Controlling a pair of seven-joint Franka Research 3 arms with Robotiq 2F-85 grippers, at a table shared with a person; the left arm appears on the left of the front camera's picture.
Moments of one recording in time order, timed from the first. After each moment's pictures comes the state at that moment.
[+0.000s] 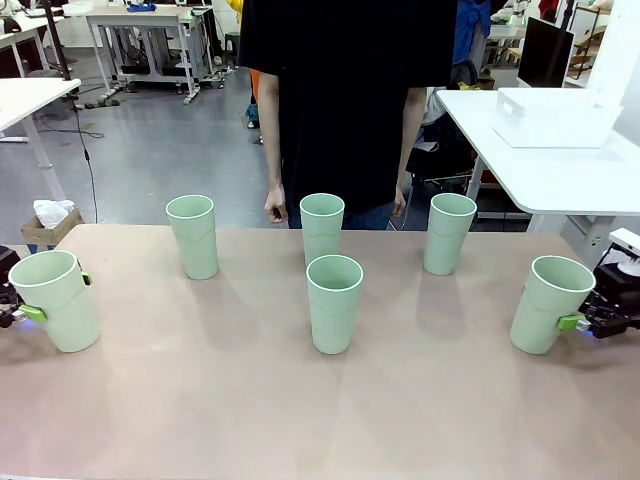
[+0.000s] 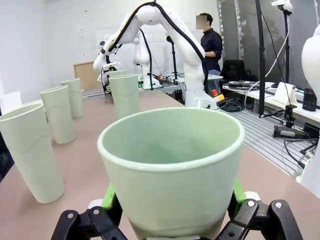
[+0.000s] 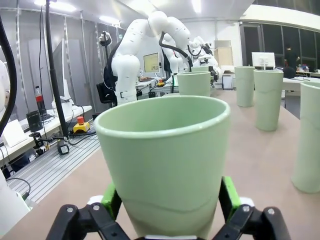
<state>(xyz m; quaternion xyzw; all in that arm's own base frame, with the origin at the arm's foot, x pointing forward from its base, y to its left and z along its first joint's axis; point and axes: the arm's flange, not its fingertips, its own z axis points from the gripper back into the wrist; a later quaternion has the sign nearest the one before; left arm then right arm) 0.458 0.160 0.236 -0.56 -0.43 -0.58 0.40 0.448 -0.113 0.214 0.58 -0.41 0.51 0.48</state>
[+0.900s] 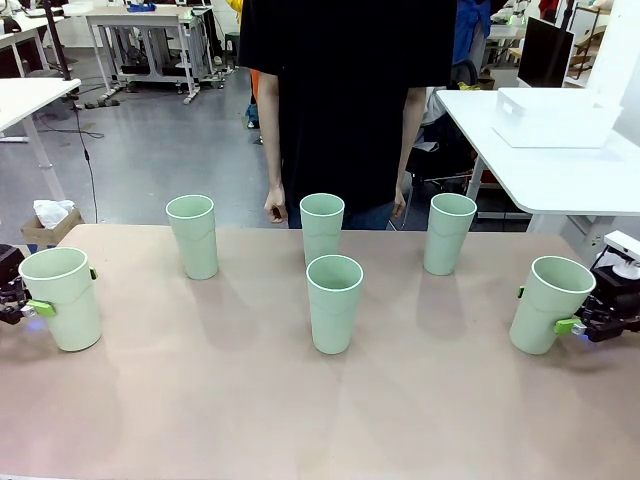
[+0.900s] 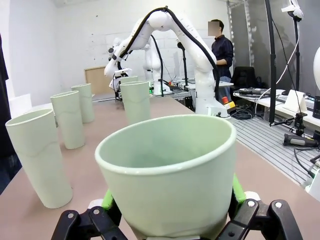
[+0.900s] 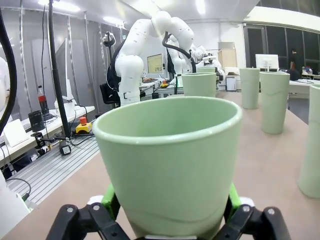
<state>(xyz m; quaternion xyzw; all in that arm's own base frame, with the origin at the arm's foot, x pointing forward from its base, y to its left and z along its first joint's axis) 0.456 0.151 0.238 -0.55 -0.45 -0.56 0.41 0.444 -0.103 0.212 0.59 -0.41 0.51 0.47</state>
